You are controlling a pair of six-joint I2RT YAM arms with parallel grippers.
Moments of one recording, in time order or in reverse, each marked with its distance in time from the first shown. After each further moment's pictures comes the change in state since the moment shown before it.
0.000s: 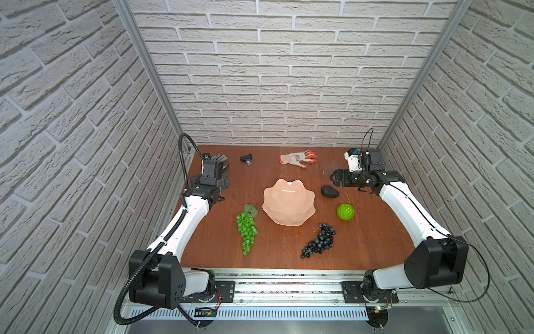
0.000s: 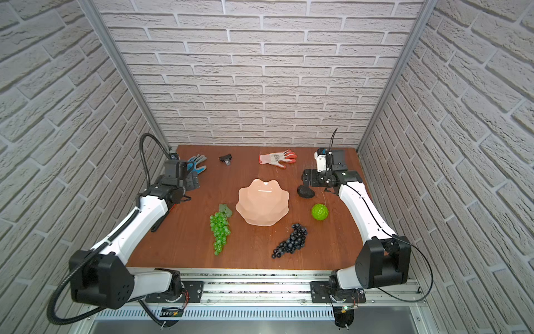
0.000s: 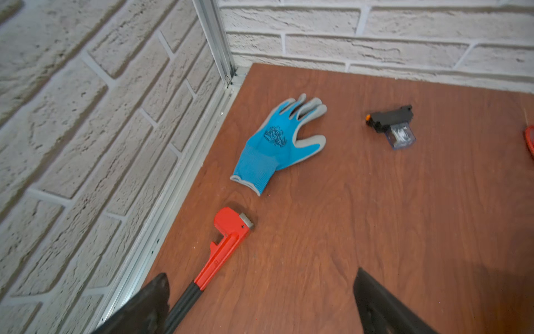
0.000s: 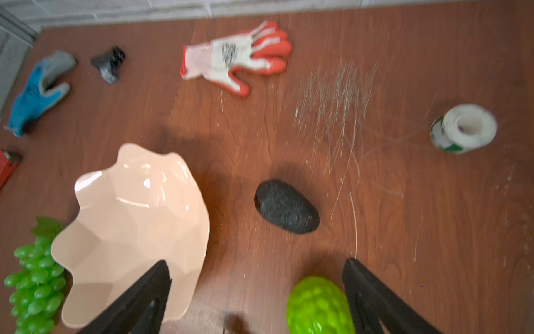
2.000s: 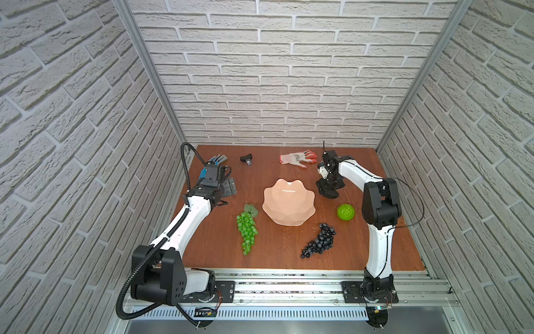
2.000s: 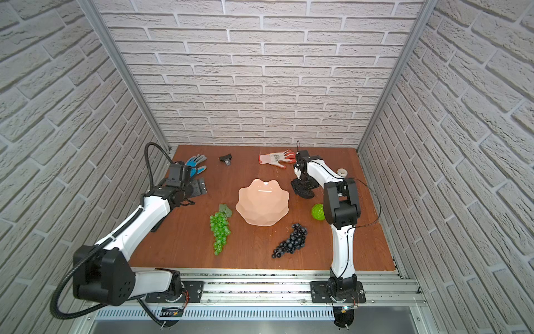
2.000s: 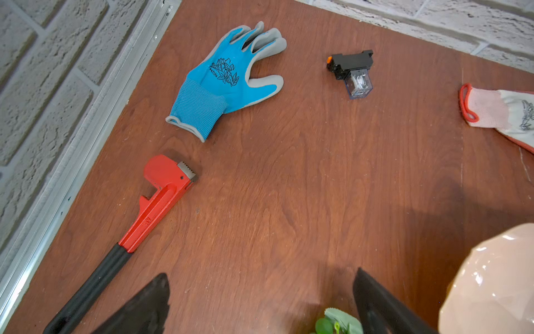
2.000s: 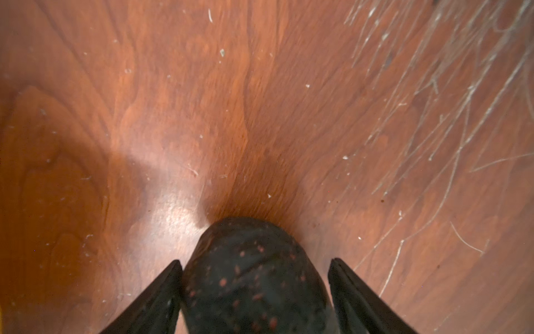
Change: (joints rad) left arm 0.016 0.022 -0.043 -0.043 0.225 -0.147; right arm 0.100 0.710 0.431 -0.239 0.266 -0.203
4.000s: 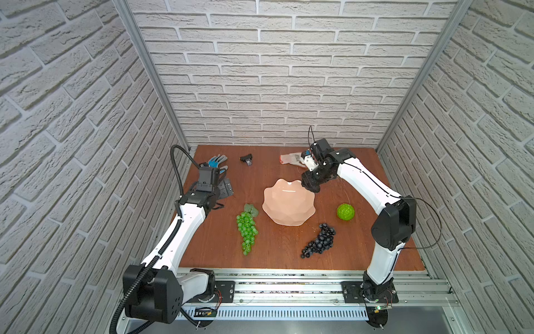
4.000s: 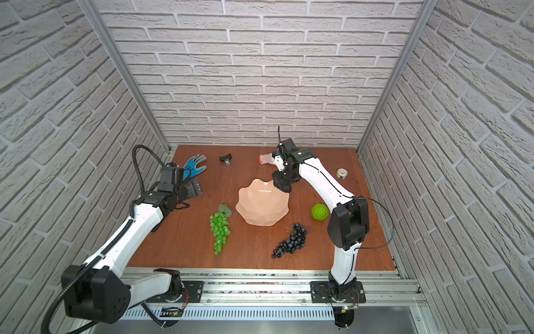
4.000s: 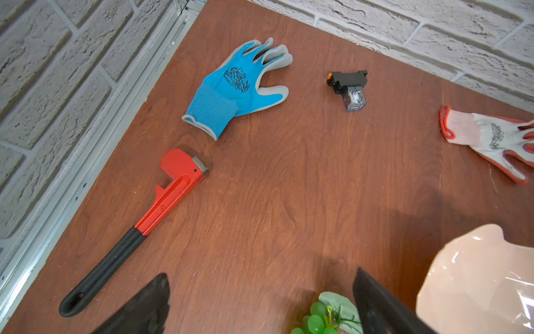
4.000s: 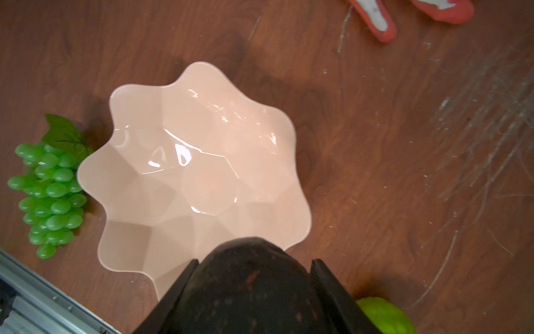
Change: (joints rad) left arm 0.021 -0.117 -0.022 -0.056 0.014 -0.037; right arm 0.265 -0.286 0.073 -0.114 -0.189 0.124
